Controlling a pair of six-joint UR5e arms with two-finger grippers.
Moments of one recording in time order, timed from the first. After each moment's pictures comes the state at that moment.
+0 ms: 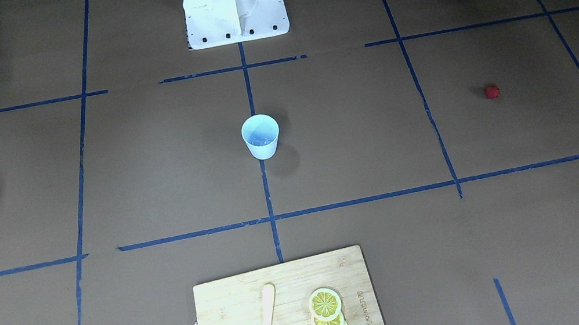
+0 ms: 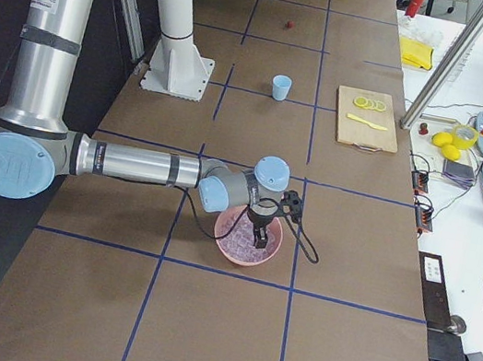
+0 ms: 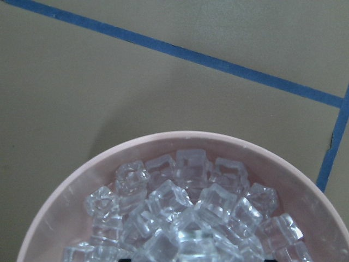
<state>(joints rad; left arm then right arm) -1.55 -1.28 -1.76 -1.67 -2.49 0.13 1.22 -1.70 1.67 -1.20 2.29 0.19</state>
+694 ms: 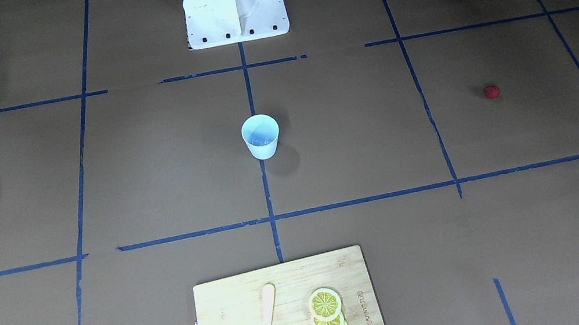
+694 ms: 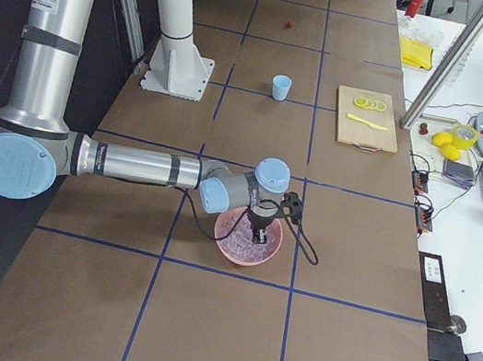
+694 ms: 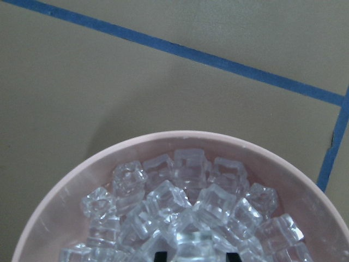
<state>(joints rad) -1.55 -1.28 -1.76 -1.67 -2.49 0.13 1.21 -1.69 1.67 -1.20 2.29 0.19</state>
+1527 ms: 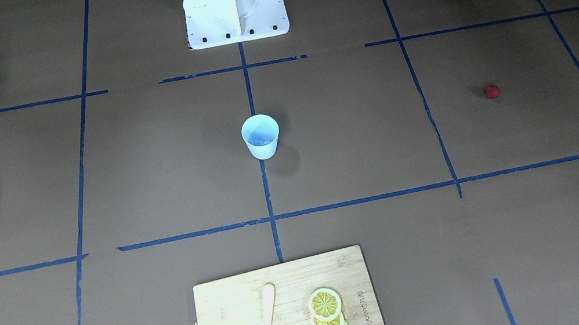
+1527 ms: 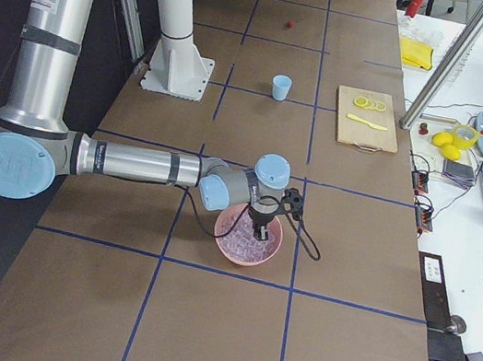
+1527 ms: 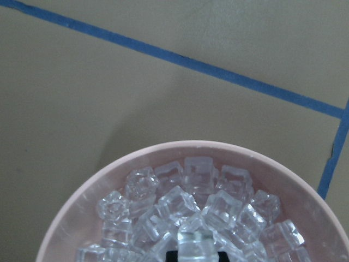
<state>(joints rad) -1.55 -1.28 -1.77 -1.67 -2.49 0.13 1.23 -1.70 1.71 -1.20 2.28 0.19</state>
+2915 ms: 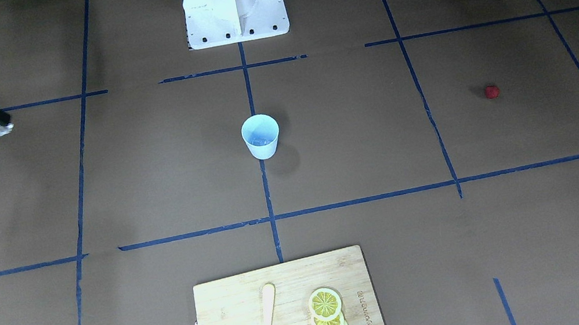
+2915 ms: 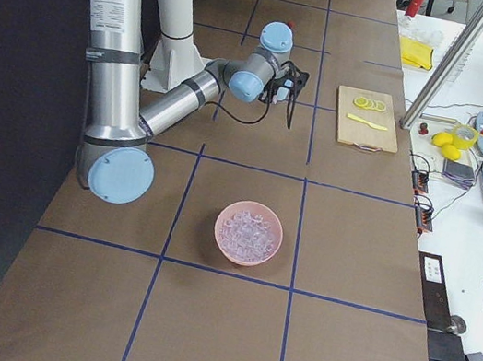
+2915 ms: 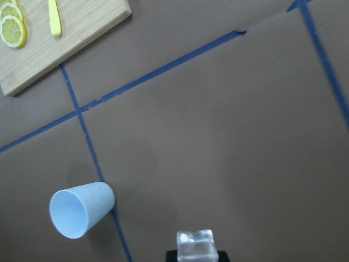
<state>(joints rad) -1.55 -1.28 -1.81 -1.67 -2.49 0.12 0.77 -1.34 2.10 -1.27 2.19 1.63</state>
